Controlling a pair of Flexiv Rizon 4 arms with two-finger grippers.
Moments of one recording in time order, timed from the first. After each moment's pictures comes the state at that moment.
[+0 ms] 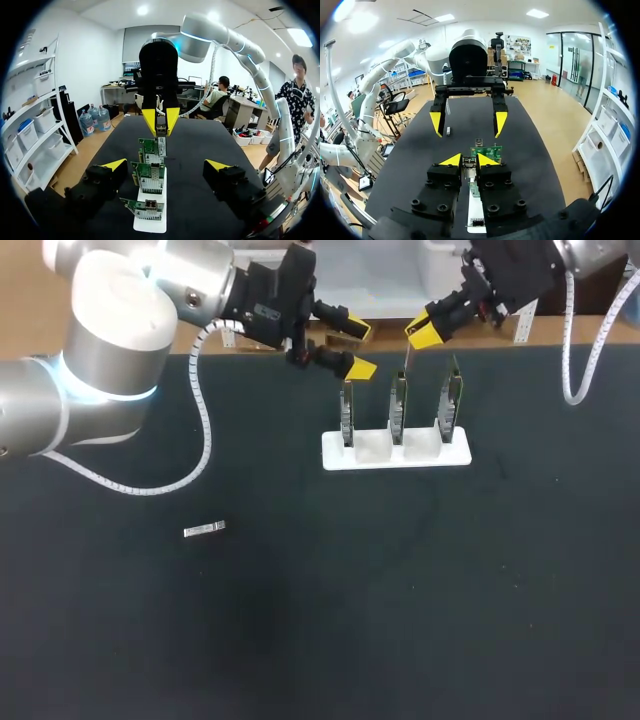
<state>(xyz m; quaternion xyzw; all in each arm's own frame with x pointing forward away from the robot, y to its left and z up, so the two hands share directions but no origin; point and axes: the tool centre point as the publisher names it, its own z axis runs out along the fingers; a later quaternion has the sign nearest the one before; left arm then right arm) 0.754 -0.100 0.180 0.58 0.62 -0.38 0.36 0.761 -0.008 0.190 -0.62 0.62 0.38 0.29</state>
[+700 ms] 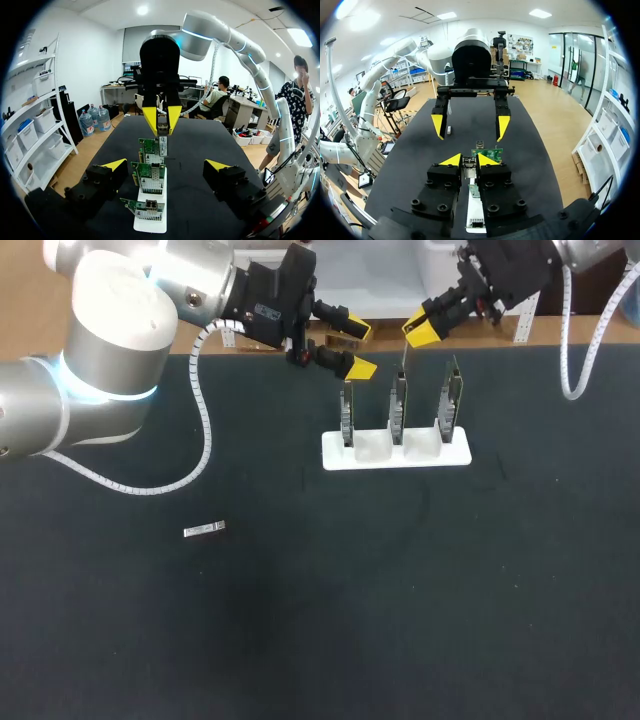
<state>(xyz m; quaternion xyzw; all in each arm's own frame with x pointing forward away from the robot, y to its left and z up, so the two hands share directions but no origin) 0.754 -0.100 0.179 0.58 0.62 -0.38 0.36 0.760 -0.005 0.194 -0.63 0.62 0.37 0.29</state>
